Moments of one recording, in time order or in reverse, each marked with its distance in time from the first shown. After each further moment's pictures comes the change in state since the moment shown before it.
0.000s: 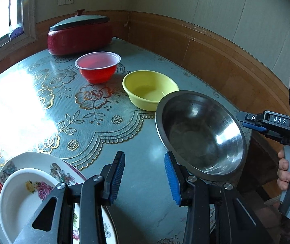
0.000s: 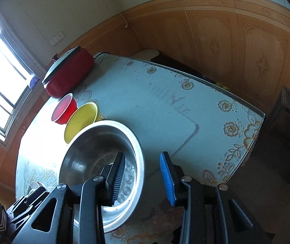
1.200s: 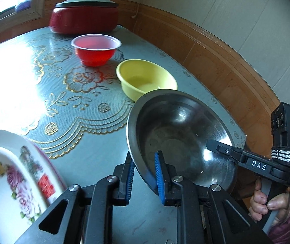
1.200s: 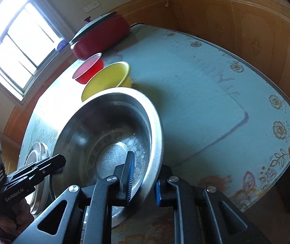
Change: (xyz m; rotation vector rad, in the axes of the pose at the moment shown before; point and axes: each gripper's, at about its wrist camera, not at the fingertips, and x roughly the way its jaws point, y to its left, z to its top) left arm 0.020 -0.001 -0.005 -0.165 0.027 -0.070; right arm 0.045 0.034 -0.029 -0.262 0.160 0.174
